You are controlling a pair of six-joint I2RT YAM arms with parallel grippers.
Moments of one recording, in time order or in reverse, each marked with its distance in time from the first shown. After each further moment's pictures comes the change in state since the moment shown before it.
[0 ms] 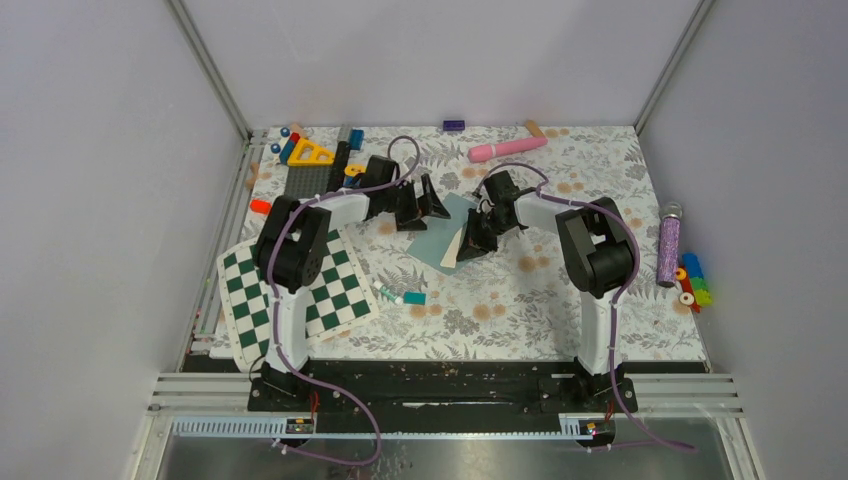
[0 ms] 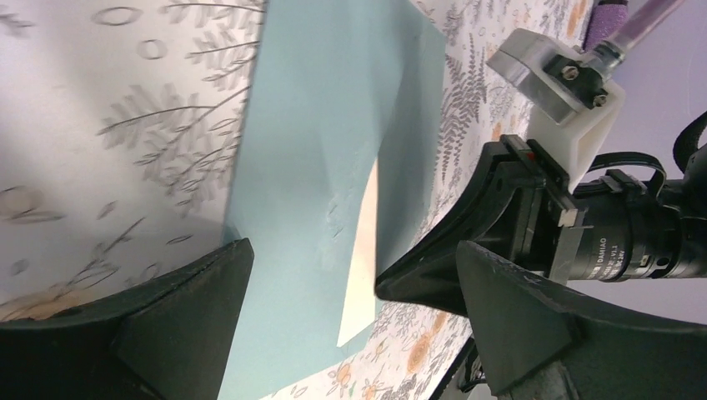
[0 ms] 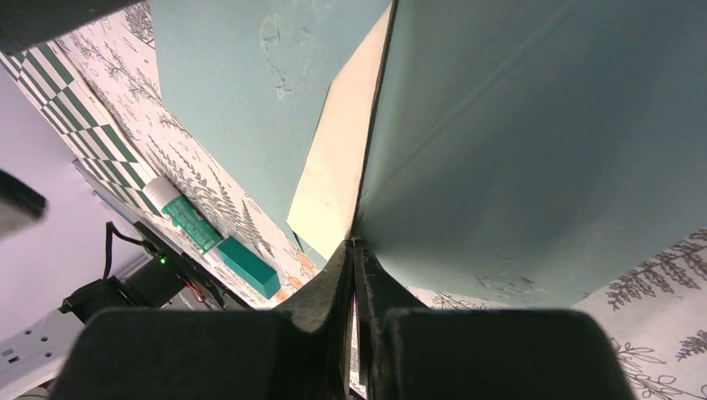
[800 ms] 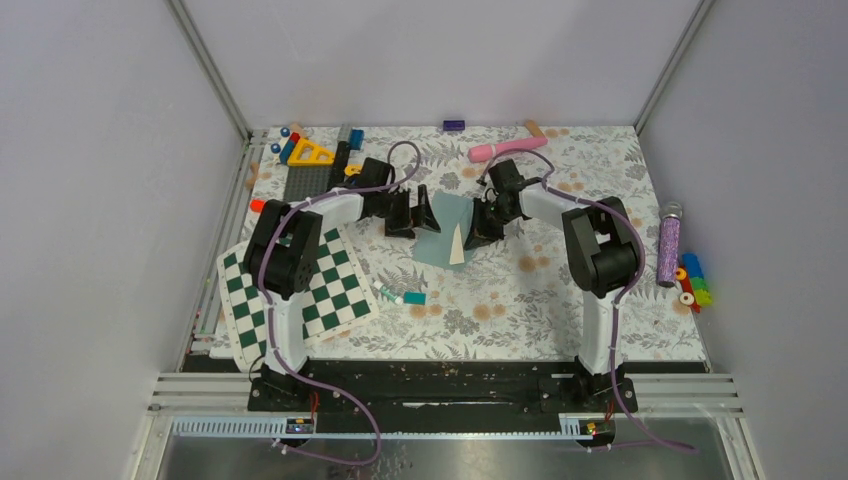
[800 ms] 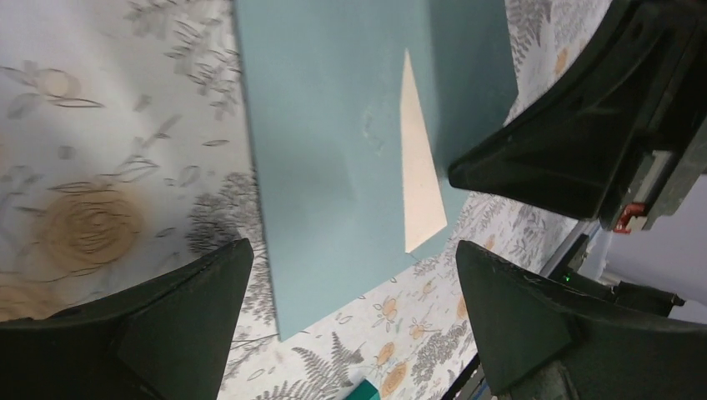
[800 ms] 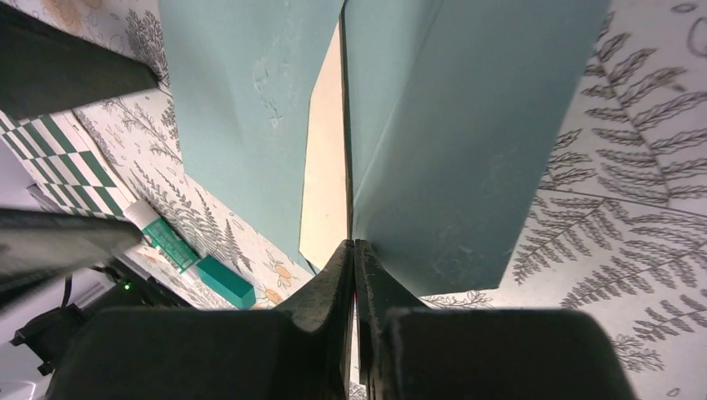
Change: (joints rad) left arm 0.029 -0.082 -0.034 -0.212 -0.023 0.217; right arm -0.029 -0.009 0.069 -0.058 0.085 -0.088
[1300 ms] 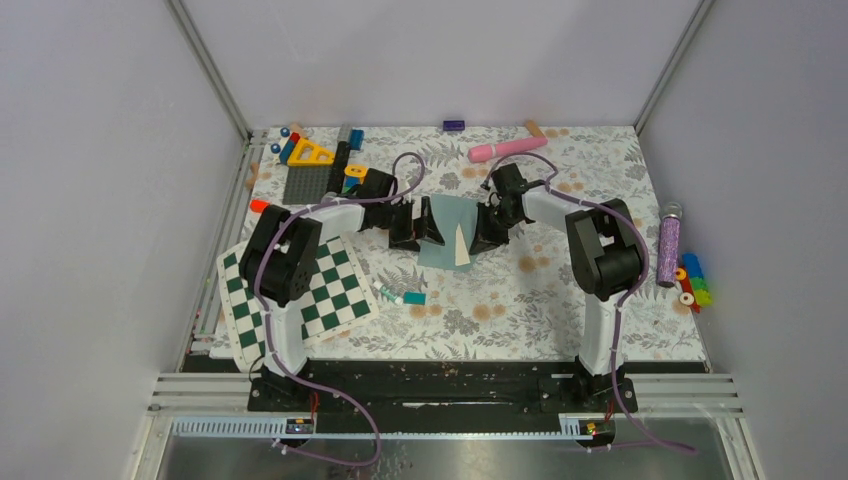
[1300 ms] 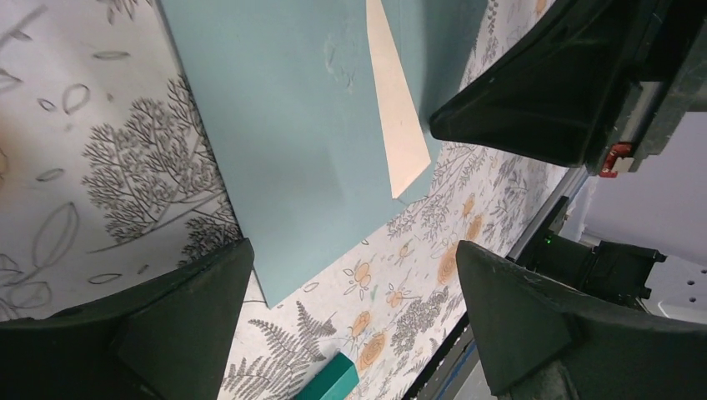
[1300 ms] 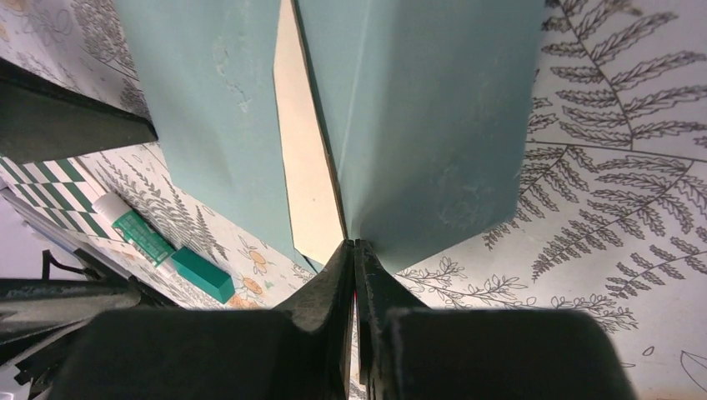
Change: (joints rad) left arm -0.046 -0.051 -0.105 0.045 0.065 -0.021; right arm -0.008 -0.032 -0.033 -0.026 0.042 -0.018
